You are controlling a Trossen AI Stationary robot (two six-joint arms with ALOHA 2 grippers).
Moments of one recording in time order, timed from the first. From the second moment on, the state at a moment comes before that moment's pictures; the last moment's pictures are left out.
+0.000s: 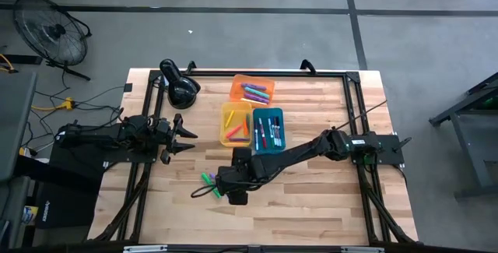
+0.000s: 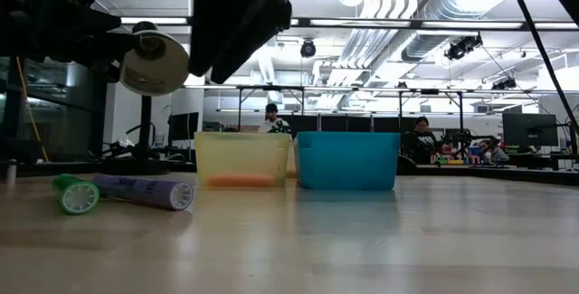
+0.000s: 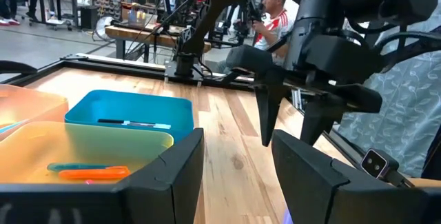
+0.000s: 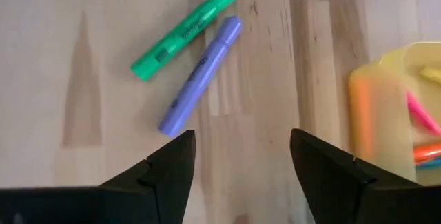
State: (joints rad) left arm -0.03 0.01 0.01 0.02 0.11 -0.18; right arm 0.33 2.39 2.31 -1.11 0.27 0.33
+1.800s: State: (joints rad) left arm -0.03 0.01 0.01 0.02 0.11 -0.18; right arm 0.31 2.61 2.31 -0.86 0.19 0.71
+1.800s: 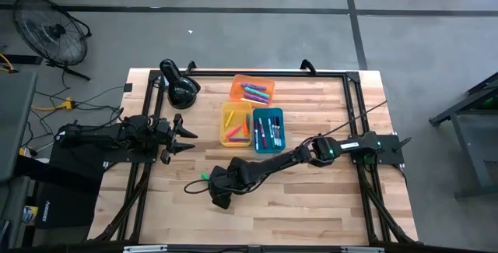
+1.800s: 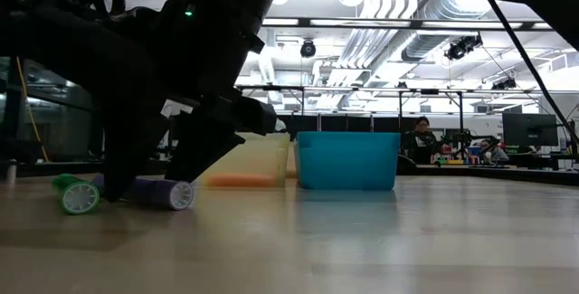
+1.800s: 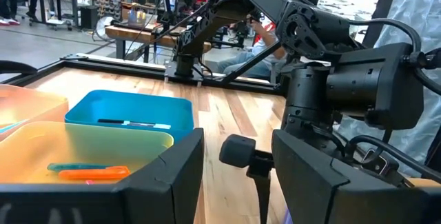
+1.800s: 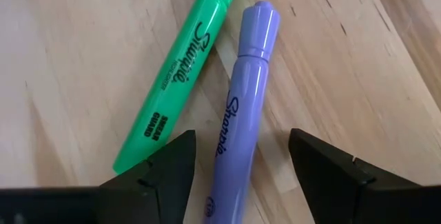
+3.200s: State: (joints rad) left arm -0.03 0.01 0.01 0.02 0.11 -0.18; right arm 0.29 2.56 2.30 -1.17 0.04 0.55
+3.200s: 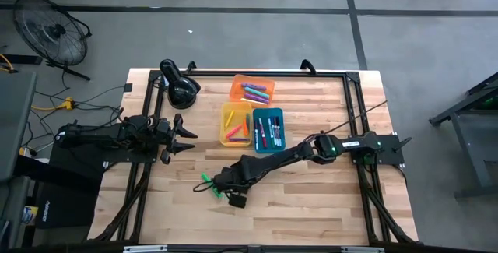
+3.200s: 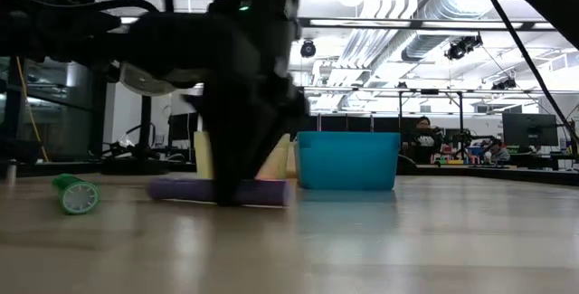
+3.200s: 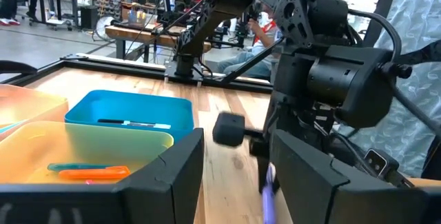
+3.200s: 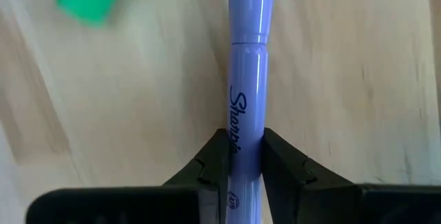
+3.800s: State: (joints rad) left arm -0.03 0.01 0.01 0.02 0.11 -0.18; right arm 0.31 2.35 2.31 -1.52 0.36 0.47
